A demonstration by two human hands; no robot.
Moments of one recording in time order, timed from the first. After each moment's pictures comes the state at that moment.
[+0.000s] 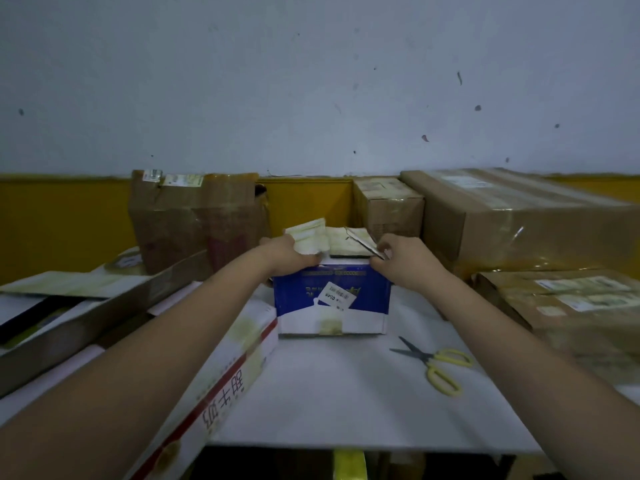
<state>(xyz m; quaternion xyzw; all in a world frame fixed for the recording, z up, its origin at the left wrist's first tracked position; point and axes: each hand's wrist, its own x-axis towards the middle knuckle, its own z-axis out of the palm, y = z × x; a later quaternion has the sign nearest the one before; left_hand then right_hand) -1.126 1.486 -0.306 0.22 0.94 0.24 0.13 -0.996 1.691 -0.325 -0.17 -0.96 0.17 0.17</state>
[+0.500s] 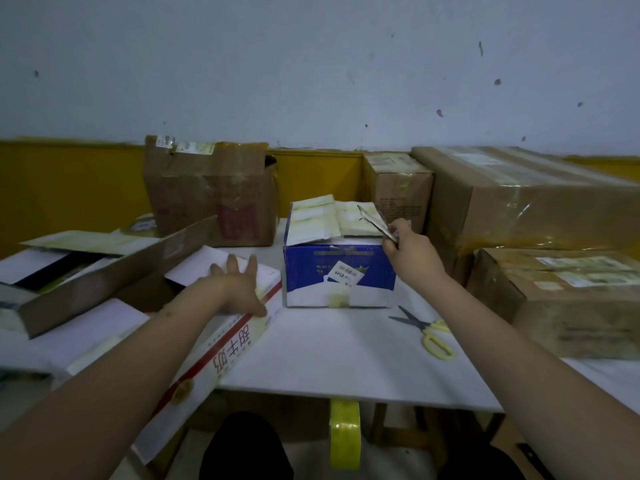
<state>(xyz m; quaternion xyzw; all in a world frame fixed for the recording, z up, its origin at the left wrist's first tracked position) -1.097 1.396 -0.378 0.17 0.98 -0.02 0.12 -0.978 1.680 -0.363 -0.18 -0.93 0.22 0.23</state>
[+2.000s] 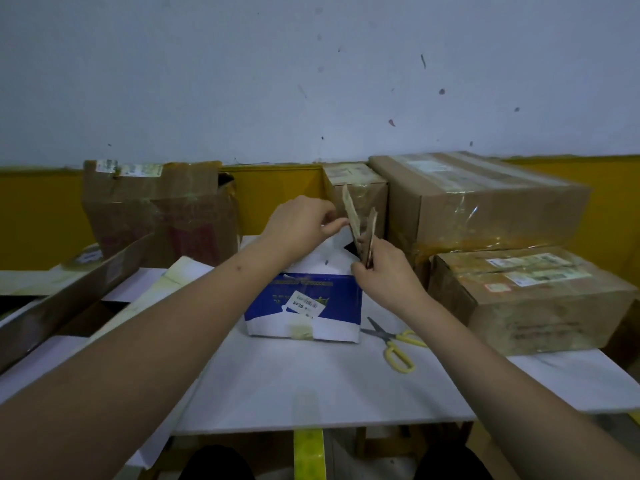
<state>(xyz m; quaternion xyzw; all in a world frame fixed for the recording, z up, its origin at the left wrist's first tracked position) -1.062 1.557 -0.284 0.49 0.83 0.13 -0.25 -0.945 1.688 -0.361 -0.13 -0.90 0.29 0.29</state>
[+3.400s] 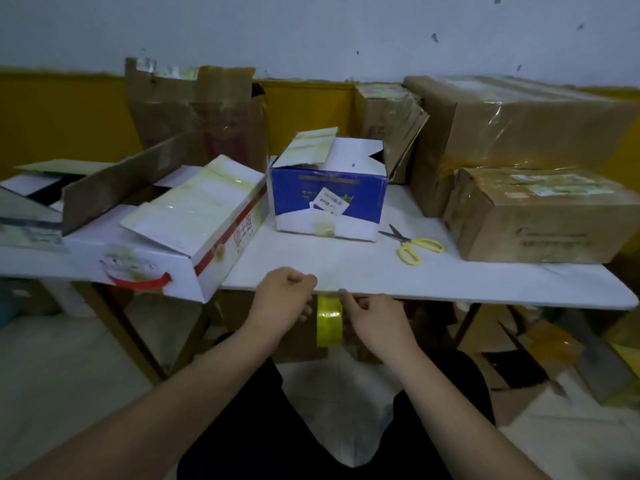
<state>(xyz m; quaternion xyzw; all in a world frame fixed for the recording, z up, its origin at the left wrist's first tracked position) -0.902 1.416 -0.457 0.07 0.83 0.54 0.14 -0.827 1.558 -0.499 -0.25 -0.89 0.38 0.12</state>
